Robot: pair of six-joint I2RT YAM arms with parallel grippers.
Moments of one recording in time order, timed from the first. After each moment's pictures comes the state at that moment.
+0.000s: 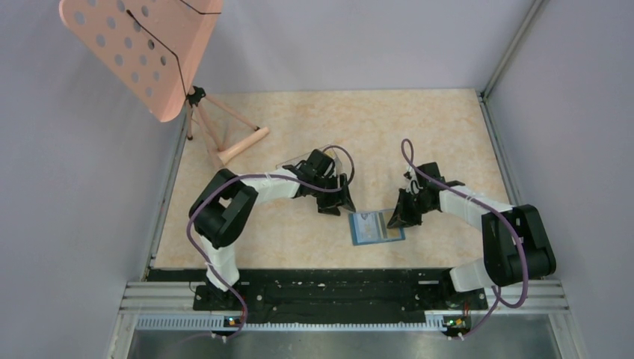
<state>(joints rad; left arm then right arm) -0.68 1.88 1.11 -0.22 0.43 -0.78 0.23 1.42 0.65 -0.46 -0.44 0.46</state>
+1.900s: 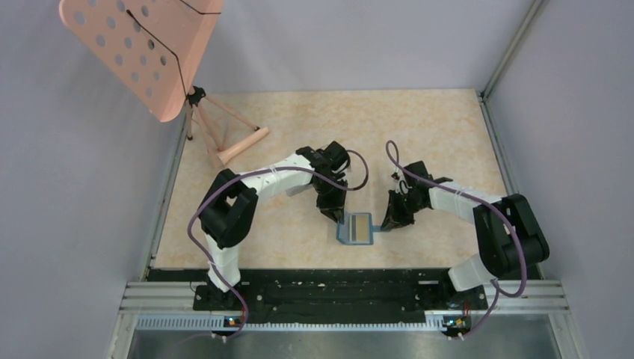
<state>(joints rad) -0.77 1.91 1.43 -0.85 0.37 -0.58 0.32 1.49 0.70 -0.47 -0.41 0.42</state>
